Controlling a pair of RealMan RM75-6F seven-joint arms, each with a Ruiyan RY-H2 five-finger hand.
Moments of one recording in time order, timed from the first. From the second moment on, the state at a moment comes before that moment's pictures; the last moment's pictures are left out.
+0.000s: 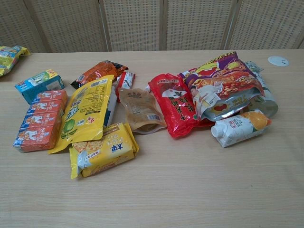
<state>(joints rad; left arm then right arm) -0.20 -0.87 -0.08 -1.87 1.46 1.40 0.24 0.25 -1.05 0.13 -1.80 -1.33 1.38 -0.42</state>
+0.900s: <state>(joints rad) -0.22 -0.87 -0.08 -1.86 1.48 1.39 0.21 0.25 -1.03 0.14 -1.84 -1.33 1.39 -0.44</state>
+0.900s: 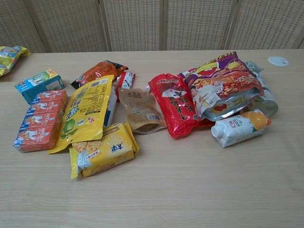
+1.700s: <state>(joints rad) -0.18 -1.11 0.00 -1.66 1.53 1.38 0.18 0.23 -1.04 0.13 -1.84 -1.34 1.40 -0.42</state>
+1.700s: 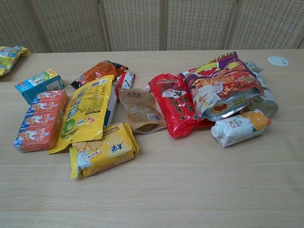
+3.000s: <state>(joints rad) -0.37 -1.62 -0.04 -1.31 1.46 1.13 0.25 0.20 -0.99 0.12 -1.83 -1.36 1.42 -0.34</state>
